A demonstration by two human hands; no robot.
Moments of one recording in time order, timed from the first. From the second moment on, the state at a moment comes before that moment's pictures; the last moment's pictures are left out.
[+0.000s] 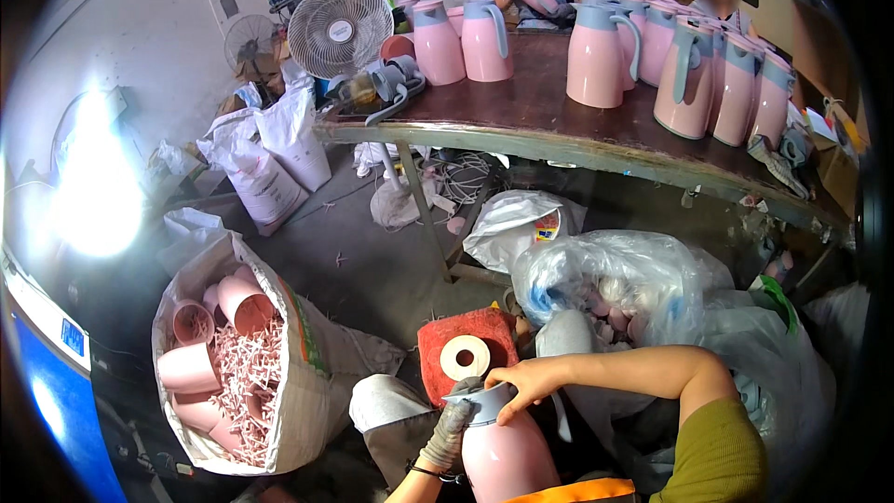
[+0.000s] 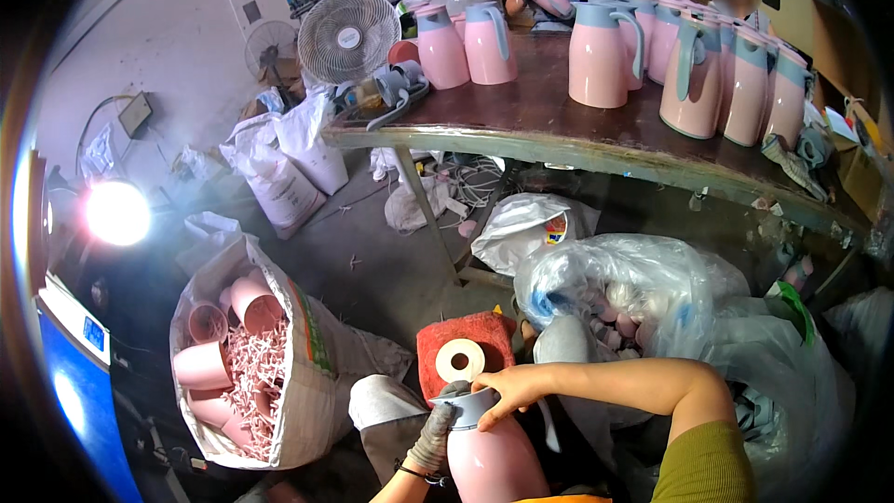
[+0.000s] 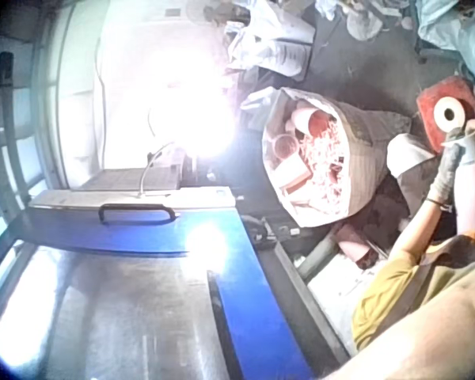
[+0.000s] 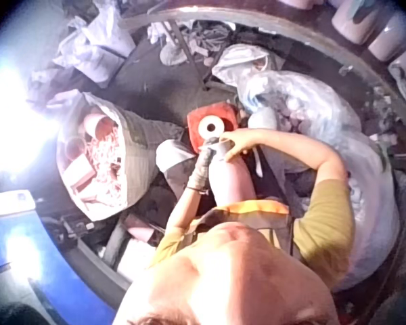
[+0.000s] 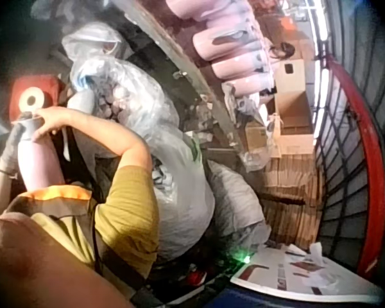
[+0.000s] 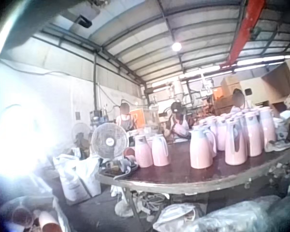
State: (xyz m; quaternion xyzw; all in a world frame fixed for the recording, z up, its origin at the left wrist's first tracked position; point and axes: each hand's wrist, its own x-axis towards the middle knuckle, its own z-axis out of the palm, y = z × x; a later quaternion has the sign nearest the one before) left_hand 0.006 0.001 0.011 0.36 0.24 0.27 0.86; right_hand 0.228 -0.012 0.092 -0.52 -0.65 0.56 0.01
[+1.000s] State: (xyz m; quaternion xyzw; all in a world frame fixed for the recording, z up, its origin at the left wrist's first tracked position) left_hand 0.005 0.015 0.036 0.54 0.22 0.15 0.80; right_hand 0.240 -0.023 0.084 -0.50 -0.65 0.57 0.03
